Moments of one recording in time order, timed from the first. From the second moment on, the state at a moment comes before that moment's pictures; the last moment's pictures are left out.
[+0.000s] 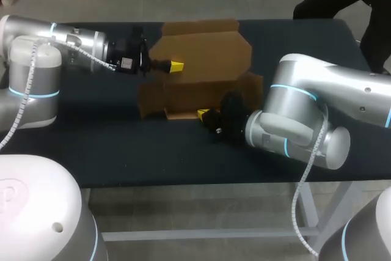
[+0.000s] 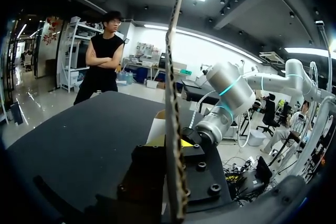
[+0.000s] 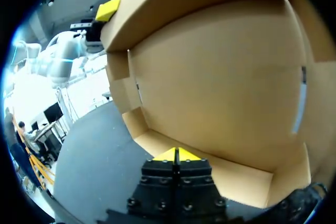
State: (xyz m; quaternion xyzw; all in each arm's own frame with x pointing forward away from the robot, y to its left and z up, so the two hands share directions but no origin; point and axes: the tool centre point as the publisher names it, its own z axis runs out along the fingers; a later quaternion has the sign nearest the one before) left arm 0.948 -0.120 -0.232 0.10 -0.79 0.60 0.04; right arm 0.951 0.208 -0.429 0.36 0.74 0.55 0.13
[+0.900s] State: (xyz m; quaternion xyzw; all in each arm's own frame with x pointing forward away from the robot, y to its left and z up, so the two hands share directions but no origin) left arm 0.948 -0.120 -0.232 0.10 -0.79 0.60 0.04; right arm 0.926 0.213 -0.413 0.34 0.74 0.57 0.13
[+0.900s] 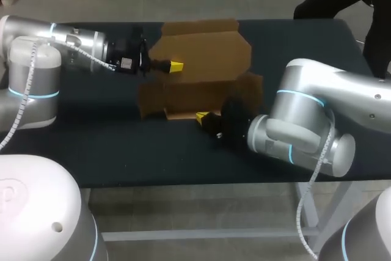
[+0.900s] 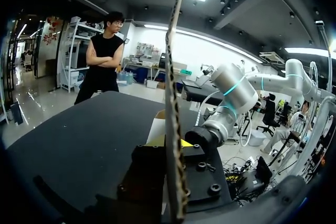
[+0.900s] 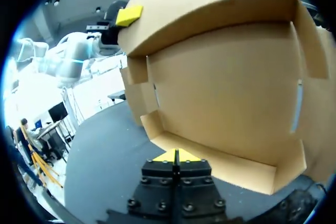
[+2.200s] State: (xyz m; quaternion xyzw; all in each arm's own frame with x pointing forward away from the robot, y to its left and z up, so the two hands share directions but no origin) left arm 0.948 -0.120 -0.232 0.10 -0.79 0.60 0.04; right arm 0.826 0.092 -0.381 0.26 0.78 0.57 0.07
